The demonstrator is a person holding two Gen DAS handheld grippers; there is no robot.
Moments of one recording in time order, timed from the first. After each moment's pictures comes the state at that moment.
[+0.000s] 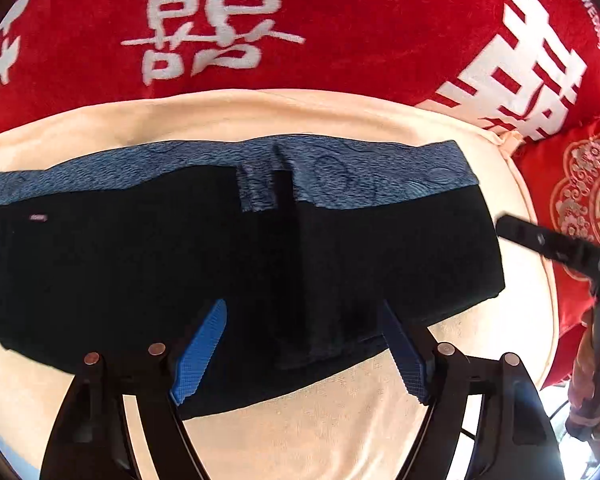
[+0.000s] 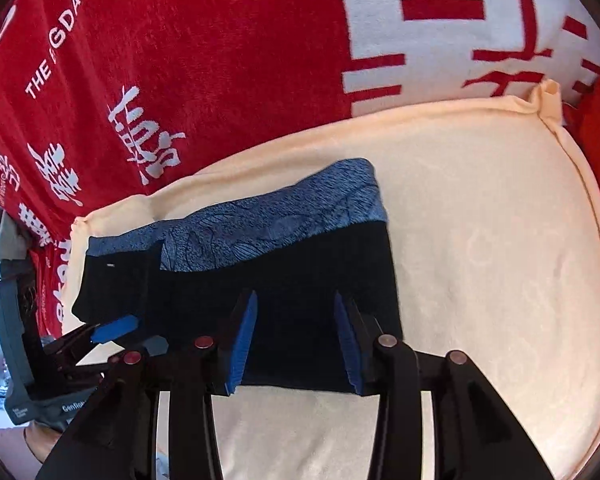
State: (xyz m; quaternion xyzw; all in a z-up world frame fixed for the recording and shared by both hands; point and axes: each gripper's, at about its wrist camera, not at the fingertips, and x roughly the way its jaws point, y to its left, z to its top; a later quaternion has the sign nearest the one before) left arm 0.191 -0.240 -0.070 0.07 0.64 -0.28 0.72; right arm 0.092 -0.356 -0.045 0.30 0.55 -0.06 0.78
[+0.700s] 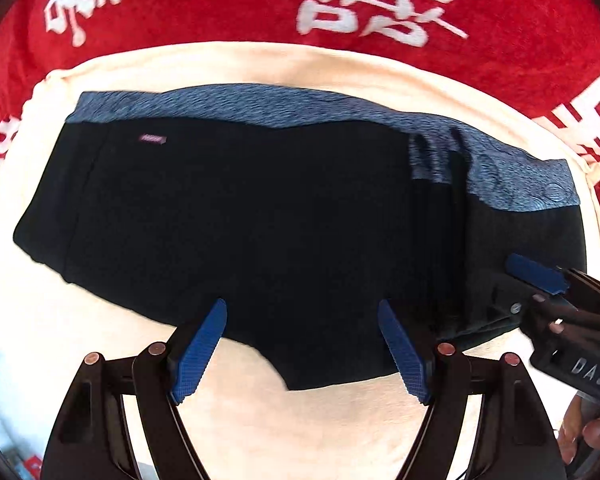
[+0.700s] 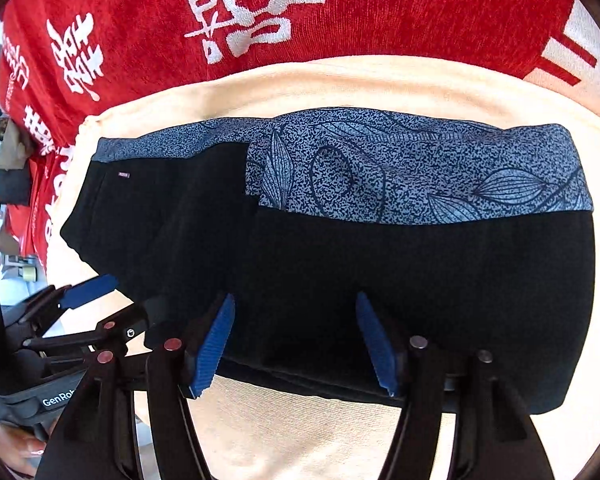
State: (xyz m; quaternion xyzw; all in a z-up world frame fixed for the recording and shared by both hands) left arm 0.210 -0.142 -0.087 0.08 0.67 -0.13 0.73; right arm 0.147 -0.231 -0.091 0.22 0.63 0.02 0.74
